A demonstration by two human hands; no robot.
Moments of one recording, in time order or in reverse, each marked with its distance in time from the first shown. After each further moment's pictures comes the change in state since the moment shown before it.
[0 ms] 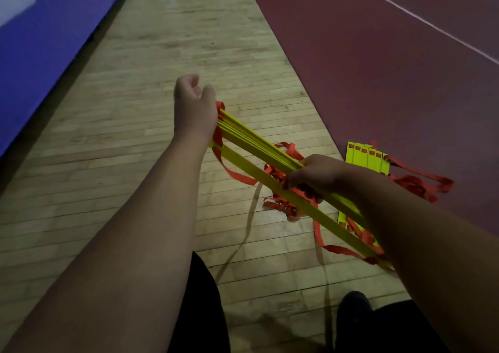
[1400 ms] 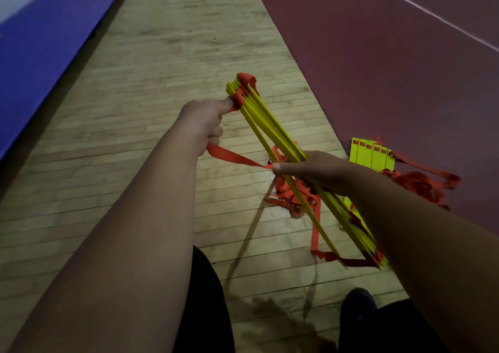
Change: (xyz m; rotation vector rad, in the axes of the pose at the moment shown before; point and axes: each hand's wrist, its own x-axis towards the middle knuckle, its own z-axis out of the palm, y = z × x) left_hand 0.014 -0.023 -0.002 -0.188 -0.364 -0.436; right_hand 0.011 0.006 0.011 0.195 -0.025 -0.042
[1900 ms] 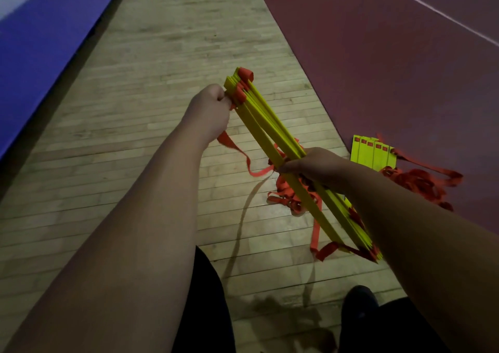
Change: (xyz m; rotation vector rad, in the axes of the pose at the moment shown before) left_hand -0.006 0.006 0.008 0.502 0.115 0.329; right_hand 0.012 0.001 0.008 -0.017 0.138 0.032
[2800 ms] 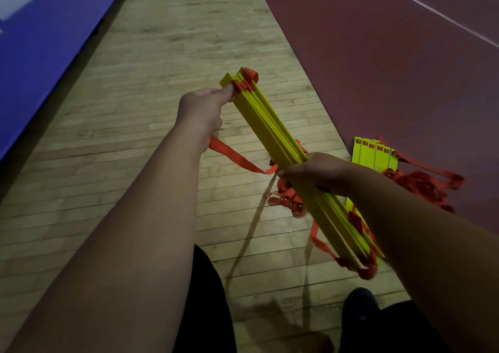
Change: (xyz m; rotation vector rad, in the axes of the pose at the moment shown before) left_hand -0.011 0.004 -0.009 -0.469 0.028 -0.239; right_hand -0.005 0.002 -0.003 0.110 -0.181 -0.048
